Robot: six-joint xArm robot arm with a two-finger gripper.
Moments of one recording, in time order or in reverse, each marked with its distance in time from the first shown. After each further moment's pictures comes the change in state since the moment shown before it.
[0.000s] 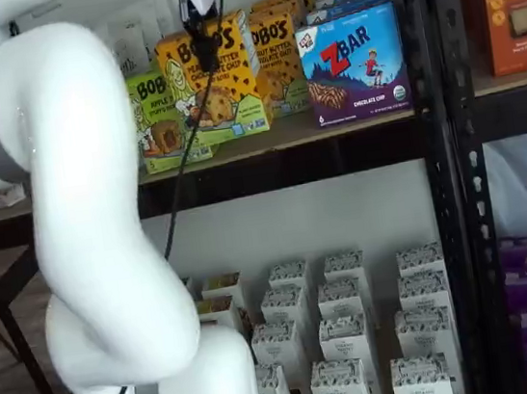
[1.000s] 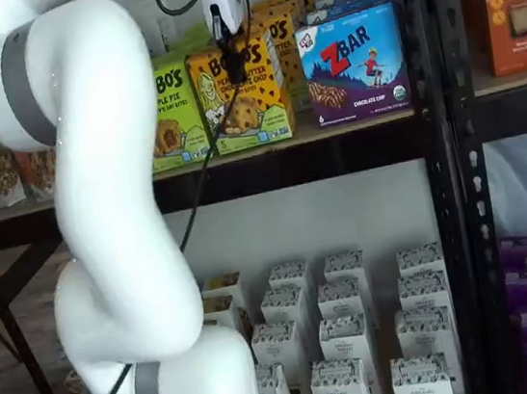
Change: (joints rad) arm -0.021 0.179 -0.025 -0.007 -0.156 -0.036
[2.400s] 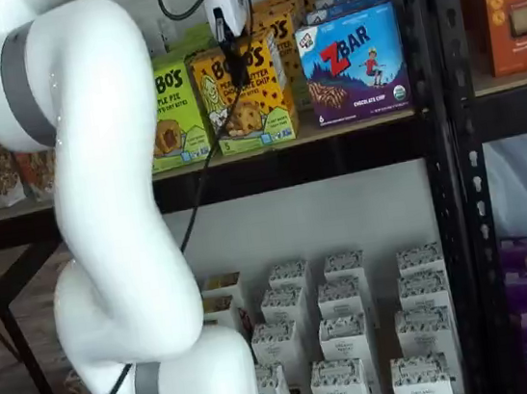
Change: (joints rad) arm 0.002 0.000 0.020 -0.018 -0.023 -0.003
